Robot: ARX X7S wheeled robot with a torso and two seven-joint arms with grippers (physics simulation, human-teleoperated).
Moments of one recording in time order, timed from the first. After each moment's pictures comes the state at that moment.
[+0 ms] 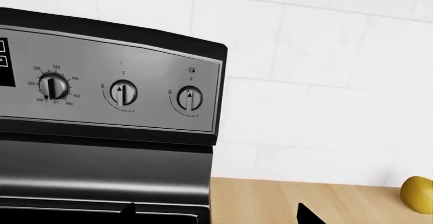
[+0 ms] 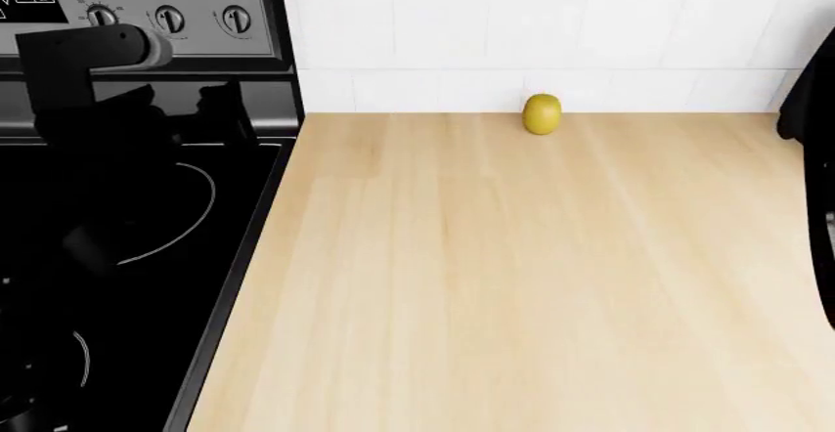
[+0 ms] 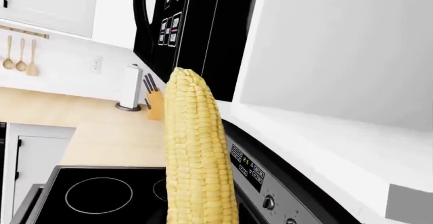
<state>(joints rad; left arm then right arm) -0.87 -0.36 -0.10 0.22 -0.57 -1.09 -0.12 1.87 0.25 -0.55 0.29 1.25 0.91 -0.29</state>
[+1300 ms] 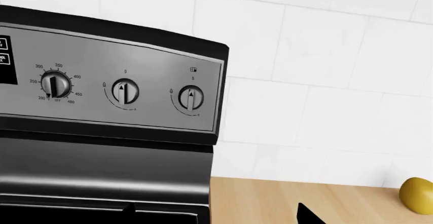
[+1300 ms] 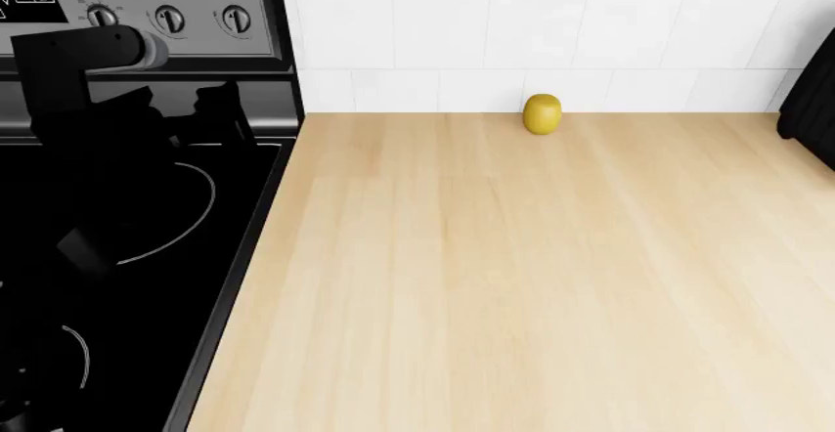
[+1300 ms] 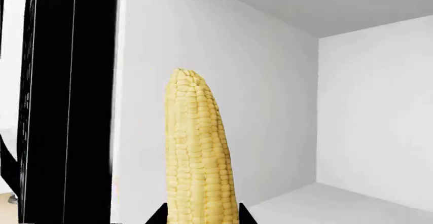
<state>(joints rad) -0.87 -0.37 -0.11 0.22 -0.60 -1.09 -0.14 2.30 0.01 -0.96 1.13 1.48 0.53 -0.22</state>
